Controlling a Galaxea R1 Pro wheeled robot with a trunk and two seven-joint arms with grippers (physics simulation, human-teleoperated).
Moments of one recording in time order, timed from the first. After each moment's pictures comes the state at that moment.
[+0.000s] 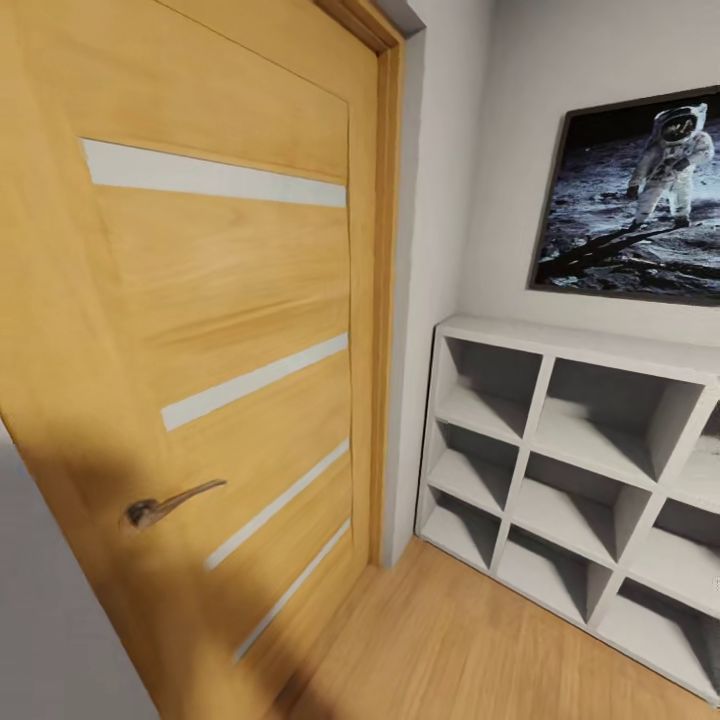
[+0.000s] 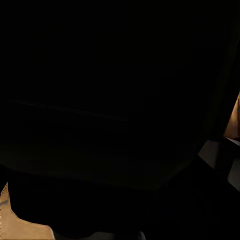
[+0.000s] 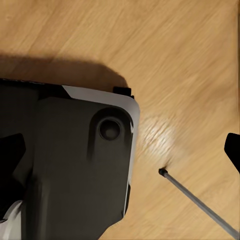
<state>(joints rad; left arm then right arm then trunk) -0.19 -0.05 0.67 0.00 -0.35 -0.10 0.05 -0.18 -0.07 -0.18 0.02 0.28 -0.10 0.10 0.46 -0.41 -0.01</state>
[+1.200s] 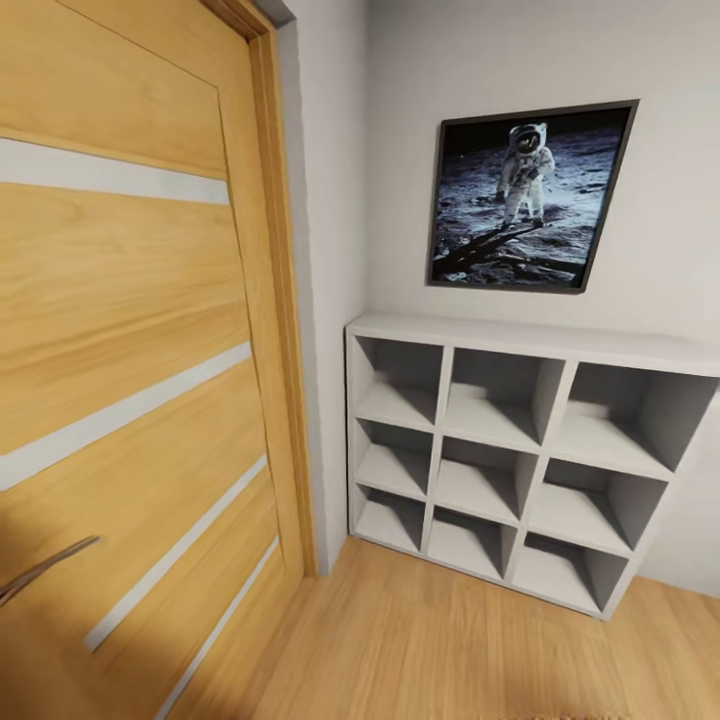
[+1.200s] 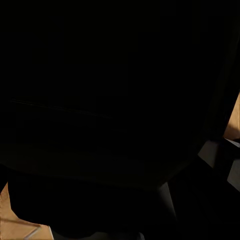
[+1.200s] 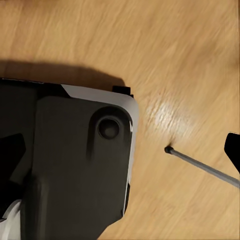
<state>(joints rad) -0.19 -0.05 0.67 0.00 -0.35 -0.10 0.05 -0.18 -0.07 -0.18 0.03 0.28 -0.10 0.10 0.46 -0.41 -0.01</state>
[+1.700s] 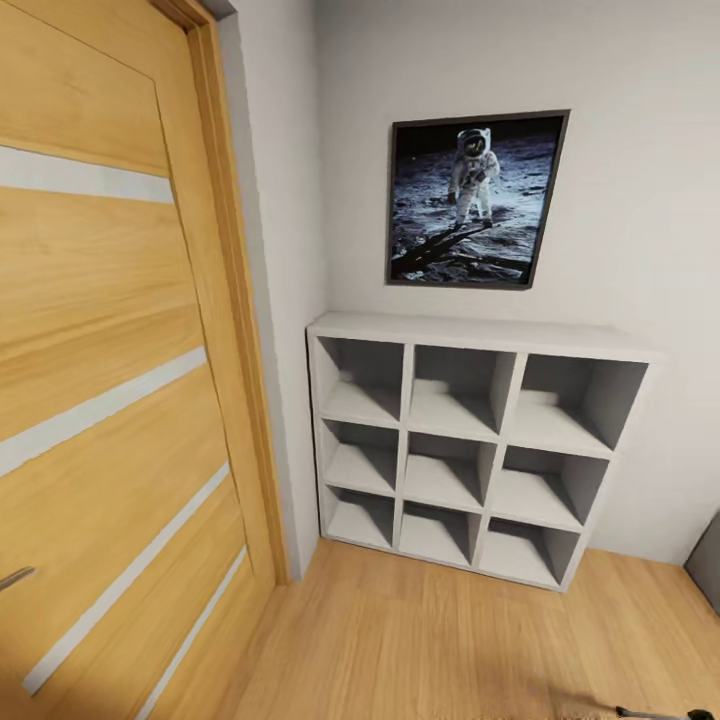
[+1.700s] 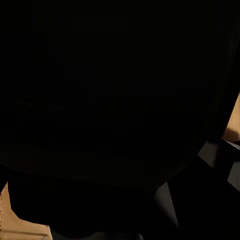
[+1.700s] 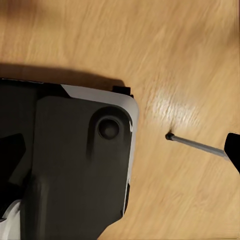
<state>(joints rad) -0.19 -0.05 0.67 0.00 -0.34 -0.11 0.05 -0.18 -0.07 -0.18 0.03 0.28 -0.10 0.10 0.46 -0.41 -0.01</state>
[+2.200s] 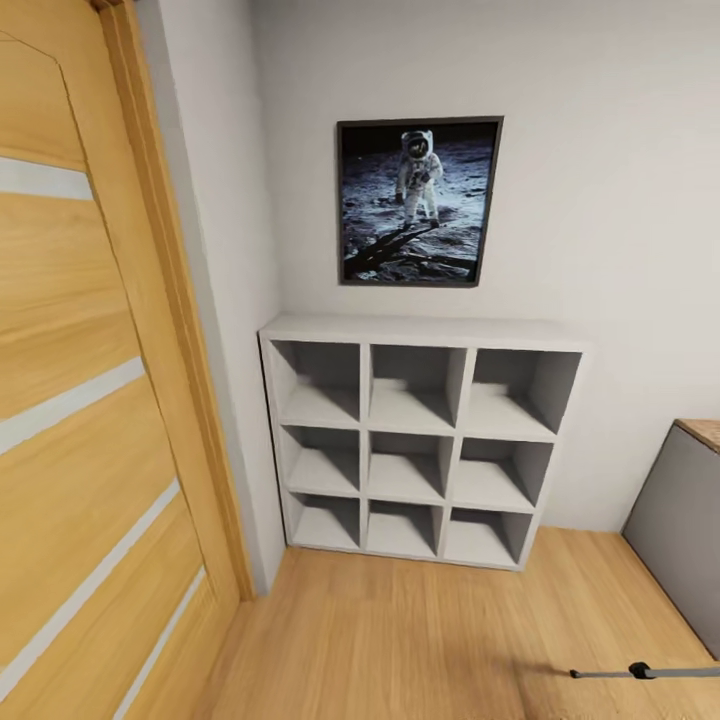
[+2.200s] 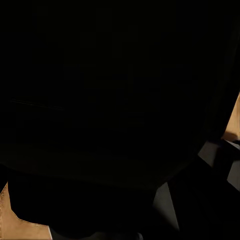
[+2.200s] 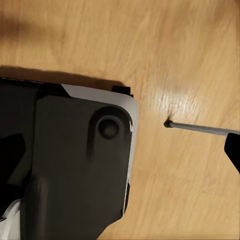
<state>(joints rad) -0.19 -0.05 0.68 0.00 -0.35 -0.10 0.05 -0.18 -0.07 -0.18 0.03 0.28 -0.10 0.10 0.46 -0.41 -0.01</state>
